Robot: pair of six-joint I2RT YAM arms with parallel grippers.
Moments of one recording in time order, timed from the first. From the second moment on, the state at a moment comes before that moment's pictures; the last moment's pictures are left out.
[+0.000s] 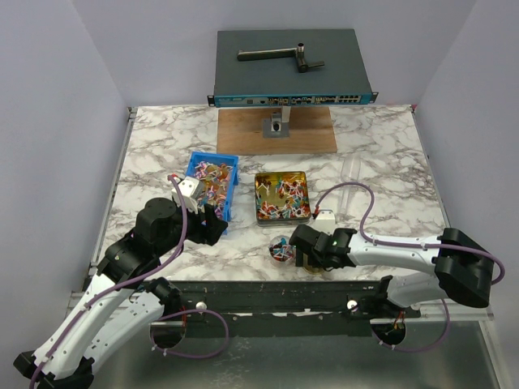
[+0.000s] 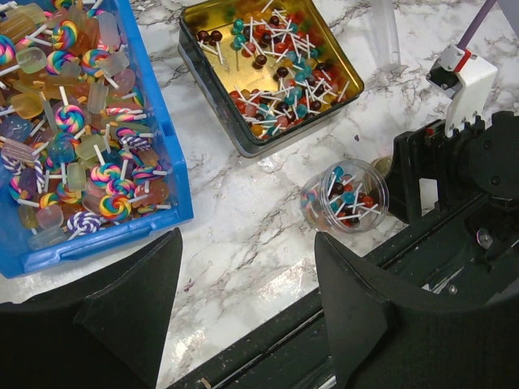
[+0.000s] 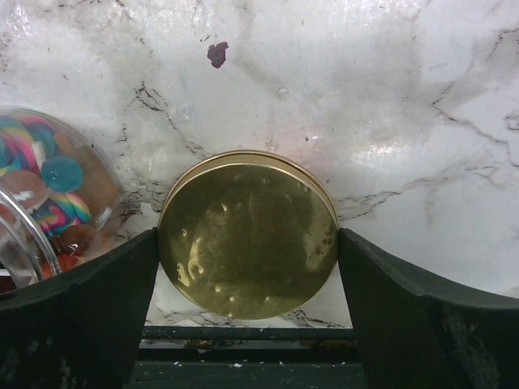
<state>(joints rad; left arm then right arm) -0.62 0.55 0.78 -0.67 0.06 -0.30 1.10 1.33 0.65 -0.62 0.43 1.04</state>
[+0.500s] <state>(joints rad) -0.62 0.55 0.78 -0.67 0.06 -0.30 1.11 1.30 0.68 -0.68 0.46 1.04</state>
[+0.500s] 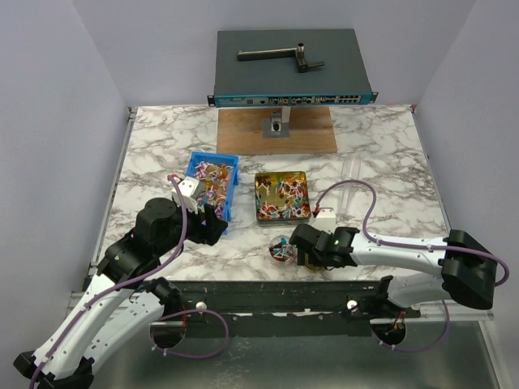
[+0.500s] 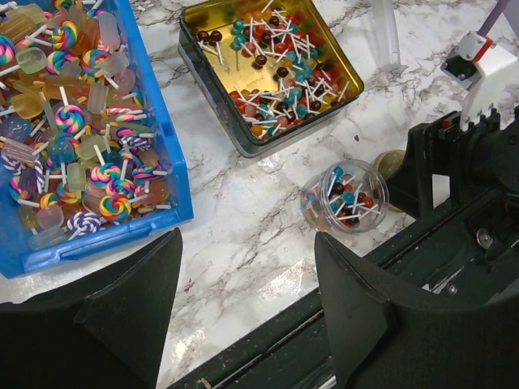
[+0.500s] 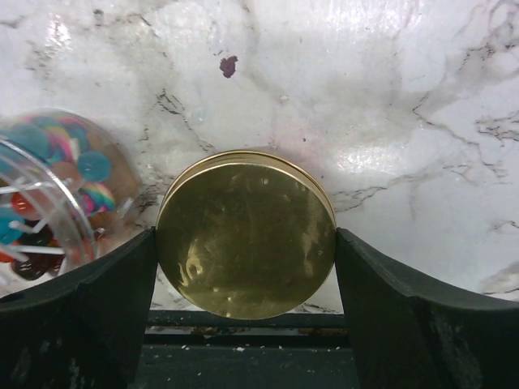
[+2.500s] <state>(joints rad) -0.62 0.55 0.78 -0.67 0.06 -0.30 1.19 1.53 1.09 -0.74 0.40 0.80</state>
